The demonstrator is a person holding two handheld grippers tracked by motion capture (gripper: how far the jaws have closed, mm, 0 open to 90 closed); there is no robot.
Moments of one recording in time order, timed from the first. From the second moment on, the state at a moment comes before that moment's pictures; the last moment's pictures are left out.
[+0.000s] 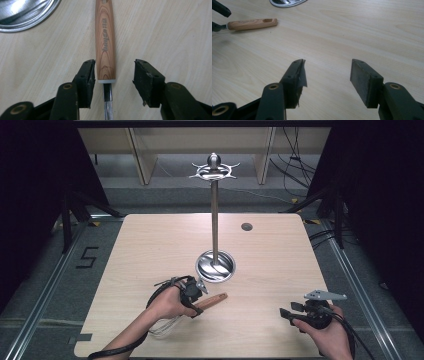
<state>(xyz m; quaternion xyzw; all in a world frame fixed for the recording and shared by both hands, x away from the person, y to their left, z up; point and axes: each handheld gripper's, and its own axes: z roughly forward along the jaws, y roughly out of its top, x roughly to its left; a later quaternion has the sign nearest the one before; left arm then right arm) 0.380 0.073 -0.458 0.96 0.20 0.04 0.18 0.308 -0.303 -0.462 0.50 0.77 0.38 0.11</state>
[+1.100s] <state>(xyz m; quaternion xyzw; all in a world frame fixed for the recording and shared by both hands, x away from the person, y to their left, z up) 0.407 0.040 -0.476 0.97 0.23 0.00 0.07 0.309 -0.299 -0.465 0.50 0.78 0.36 0.09</state>
